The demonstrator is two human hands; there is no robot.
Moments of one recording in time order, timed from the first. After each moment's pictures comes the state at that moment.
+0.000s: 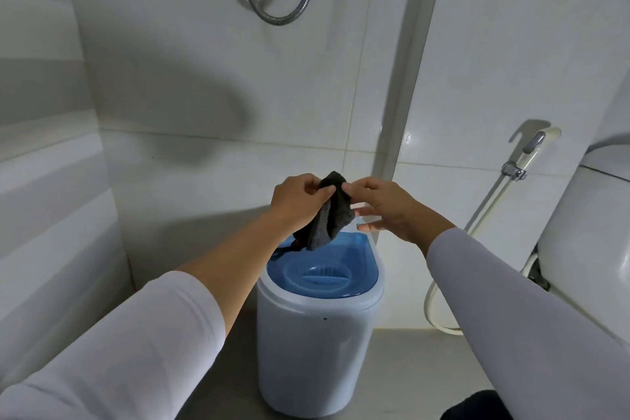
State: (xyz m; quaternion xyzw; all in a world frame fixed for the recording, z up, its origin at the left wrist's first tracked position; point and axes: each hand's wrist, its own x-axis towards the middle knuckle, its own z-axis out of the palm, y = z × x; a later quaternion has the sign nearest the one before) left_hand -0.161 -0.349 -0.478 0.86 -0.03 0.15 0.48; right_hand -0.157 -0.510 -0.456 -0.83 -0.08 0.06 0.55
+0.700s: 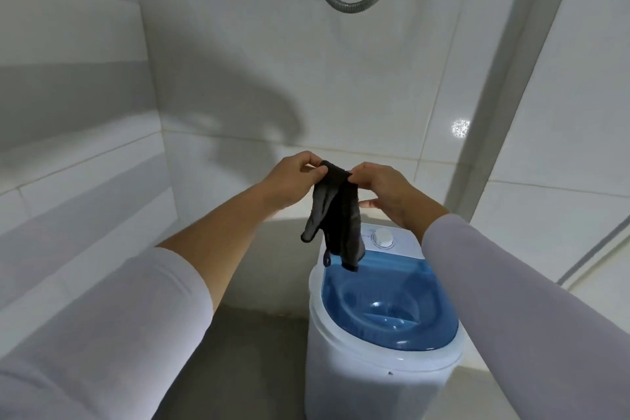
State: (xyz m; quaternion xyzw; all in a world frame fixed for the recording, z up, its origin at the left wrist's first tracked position) left_hand -0.092 -0.234 -0.451 0.85 -0.03 0.11 0.51; right_hand -0.048 -0.398 -0.449 -0.77 -0.14 0.10 0.61
